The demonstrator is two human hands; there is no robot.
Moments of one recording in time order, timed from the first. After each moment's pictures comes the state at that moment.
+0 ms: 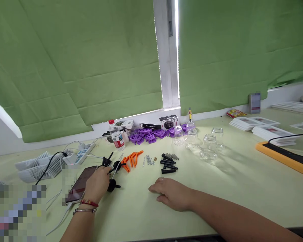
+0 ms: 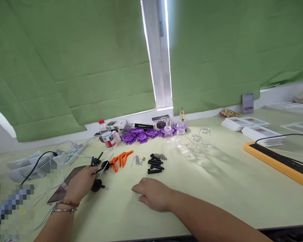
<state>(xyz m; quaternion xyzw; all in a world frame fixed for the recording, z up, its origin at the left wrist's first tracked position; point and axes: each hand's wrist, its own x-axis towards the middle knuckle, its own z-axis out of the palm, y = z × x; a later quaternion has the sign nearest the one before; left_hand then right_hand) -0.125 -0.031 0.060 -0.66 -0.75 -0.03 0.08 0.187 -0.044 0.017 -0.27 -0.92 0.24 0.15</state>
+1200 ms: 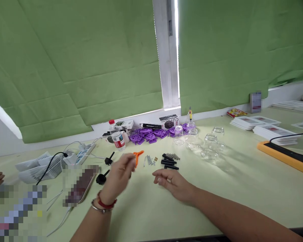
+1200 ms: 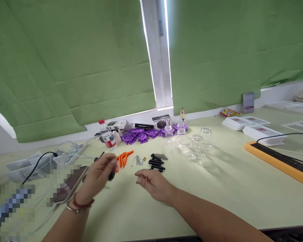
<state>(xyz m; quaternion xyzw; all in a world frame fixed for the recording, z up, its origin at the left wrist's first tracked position) -0.035 -0.045 0.098 -0.77 -0.51 -0.37 -0.12 0.190 -0.041 0.020 -0.31 -0.75 0.45 0.38</state>
